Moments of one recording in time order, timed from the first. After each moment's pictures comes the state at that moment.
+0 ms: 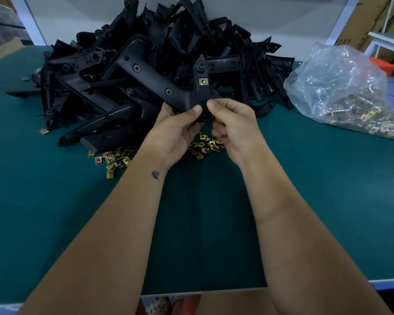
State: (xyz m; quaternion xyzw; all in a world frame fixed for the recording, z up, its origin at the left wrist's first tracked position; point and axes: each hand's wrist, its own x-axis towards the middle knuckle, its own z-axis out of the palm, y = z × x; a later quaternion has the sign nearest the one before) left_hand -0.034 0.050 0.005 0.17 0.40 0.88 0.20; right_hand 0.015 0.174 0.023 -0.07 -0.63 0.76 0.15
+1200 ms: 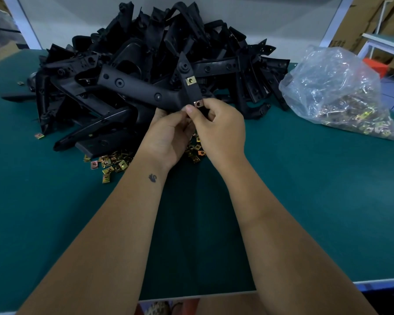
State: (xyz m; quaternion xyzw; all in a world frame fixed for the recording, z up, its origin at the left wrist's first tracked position) left_hand -0.042 0.059 -0.003 0.12 0.37 0.91 0.16; right_hand 0.011 0.150 0.017 -0.09 -0.85 0.39 0.34
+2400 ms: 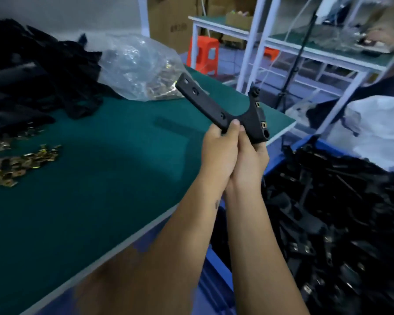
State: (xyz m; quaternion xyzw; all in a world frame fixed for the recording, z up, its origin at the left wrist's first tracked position) left_hand 0.240 0.290 0.017 0.26 0.55 0.72 0.35; right_hand 0.272 0.300 0.007 -0.33 -0.29 0.66 0.61
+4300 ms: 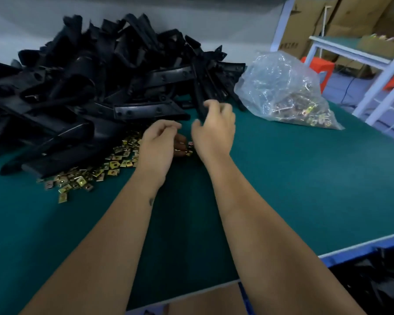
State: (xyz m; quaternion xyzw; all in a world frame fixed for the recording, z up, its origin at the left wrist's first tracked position) left_hand -0.006 0.102 -0.001 0.09 0.67 0.73 0.07; right_hand 0.006 0.216 0.000 -0.26 -0.87 0.27 0.33
